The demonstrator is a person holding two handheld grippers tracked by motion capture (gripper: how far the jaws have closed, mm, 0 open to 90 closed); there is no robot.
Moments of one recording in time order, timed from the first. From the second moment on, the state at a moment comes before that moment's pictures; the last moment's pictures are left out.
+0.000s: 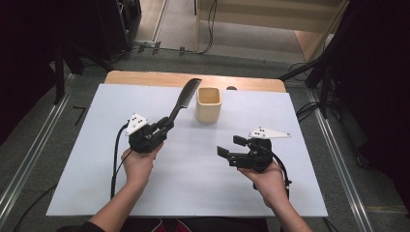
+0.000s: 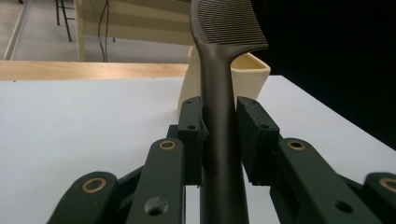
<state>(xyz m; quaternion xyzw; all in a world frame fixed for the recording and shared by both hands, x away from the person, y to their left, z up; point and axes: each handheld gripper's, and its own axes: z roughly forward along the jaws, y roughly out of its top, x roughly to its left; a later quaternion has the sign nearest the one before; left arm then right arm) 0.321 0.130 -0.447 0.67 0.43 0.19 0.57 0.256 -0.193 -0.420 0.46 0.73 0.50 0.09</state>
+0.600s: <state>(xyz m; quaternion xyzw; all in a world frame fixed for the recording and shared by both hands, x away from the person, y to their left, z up) 0.316 0.105 -0.462 0.63 0.44 0.19 0.61 0.285 -0.164 -0.404 0.45 0.73 0.50 0.09</state>
